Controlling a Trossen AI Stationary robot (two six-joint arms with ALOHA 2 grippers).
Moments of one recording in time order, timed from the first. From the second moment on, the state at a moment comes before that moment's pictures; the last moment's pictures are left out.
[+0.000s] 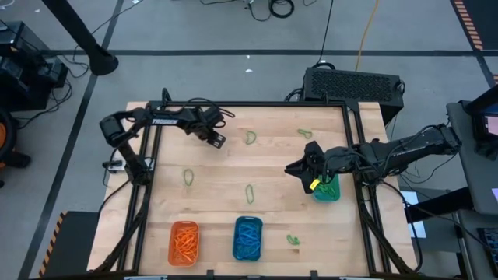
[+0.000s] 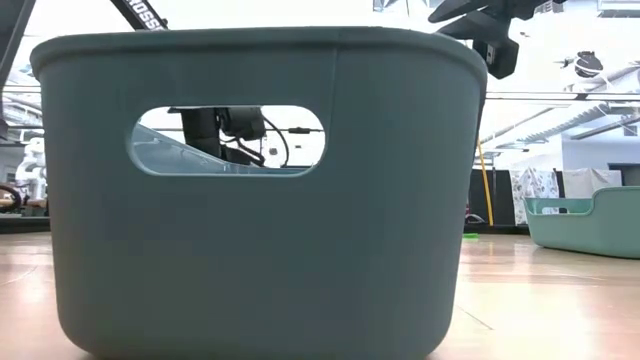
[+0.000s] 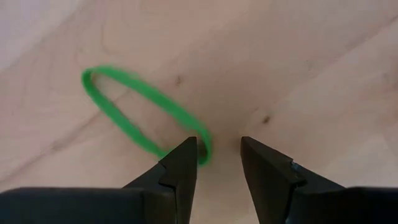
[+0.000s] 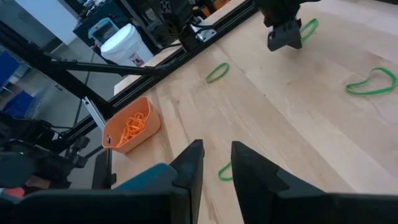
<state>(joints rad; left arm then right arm) 0.58 1.71 0.92 -0.51 -0.08 -0.39 0.22 1.01 0.79 -0.22 0.24 0.74</state>
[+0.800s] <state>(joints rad) 0.46 1.52 0.92 -0.48 0.01 -0.31 0.21 1.02 0.79 -0.23 0.37 0.58</state>
